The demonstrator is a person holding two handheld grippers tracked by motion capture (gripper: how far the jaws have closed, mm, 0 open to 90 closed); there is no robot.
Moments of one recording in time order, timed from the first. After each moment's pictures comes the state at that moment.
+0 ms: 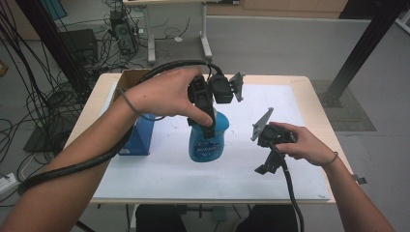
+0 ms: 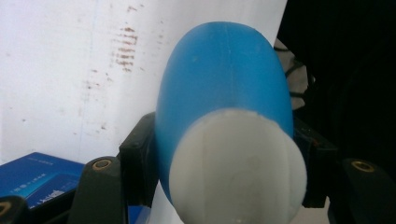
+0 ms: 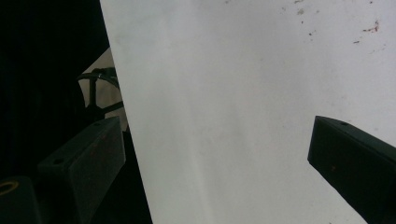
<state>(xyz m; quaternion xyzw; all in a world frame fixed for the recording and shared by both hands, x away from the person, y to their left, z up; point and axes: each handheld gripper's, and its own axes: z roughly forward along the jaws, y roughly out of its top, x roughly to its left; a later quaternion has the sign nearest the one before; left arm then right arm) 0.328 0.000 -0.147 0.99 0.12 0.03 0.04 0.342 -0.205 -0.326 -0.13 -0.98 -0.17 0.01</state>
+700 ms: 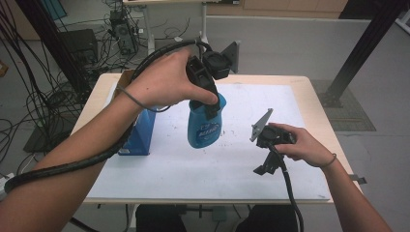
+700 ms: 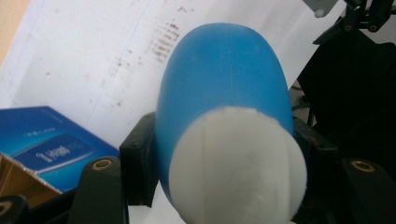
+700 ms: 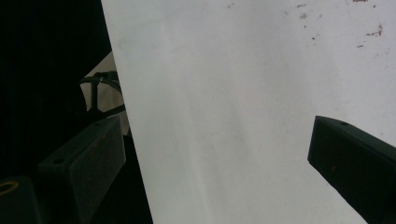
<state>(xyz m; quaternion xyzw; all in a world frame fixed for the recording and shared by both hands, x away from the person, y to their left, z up) 0.345 0.006 -0.121 0.96 0.27 0.06 0.06 0.341 -0.203 -0.328 -0.13 -0.98 -0.18 0.01</state>
